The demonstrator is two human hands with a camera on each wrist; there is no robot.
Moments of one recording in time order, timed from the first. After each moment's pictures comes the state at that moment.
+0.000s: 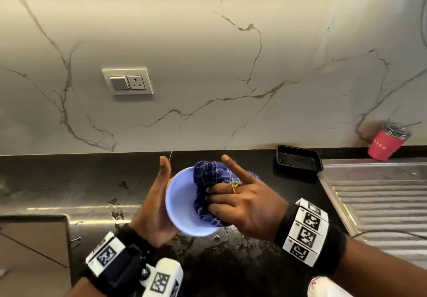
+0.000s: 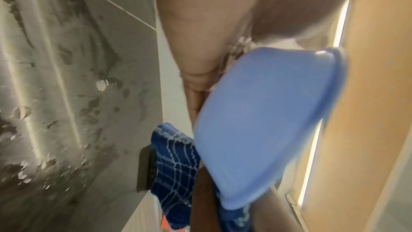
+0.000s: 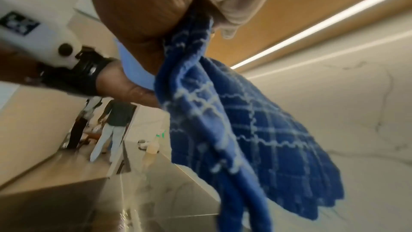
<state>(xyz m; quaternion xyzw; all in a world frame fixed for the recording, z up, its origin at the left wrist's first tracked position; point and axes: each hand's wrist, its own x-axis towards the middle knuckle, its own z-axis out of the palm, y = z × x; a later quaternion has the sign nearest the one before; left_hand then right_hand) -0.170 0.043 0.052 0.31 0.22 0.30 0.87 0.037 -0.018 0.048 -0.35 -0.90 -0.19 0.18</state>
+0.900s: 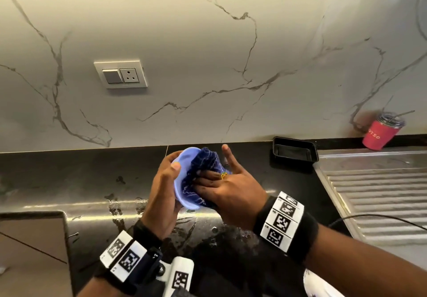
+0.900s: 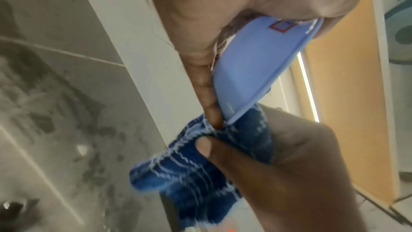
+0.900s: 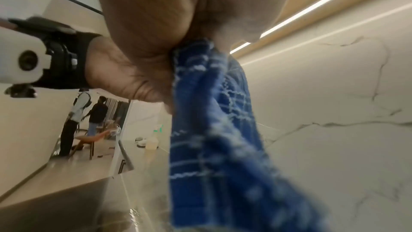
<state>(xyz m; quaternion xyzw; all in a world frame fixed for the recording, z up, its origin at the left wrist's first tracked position) -0.158 0.038 0.037 0.51 0.31 0.45 0.66 0.019 -0.006 0.036 -0.46 -0.87 -0.10 0.13</state>
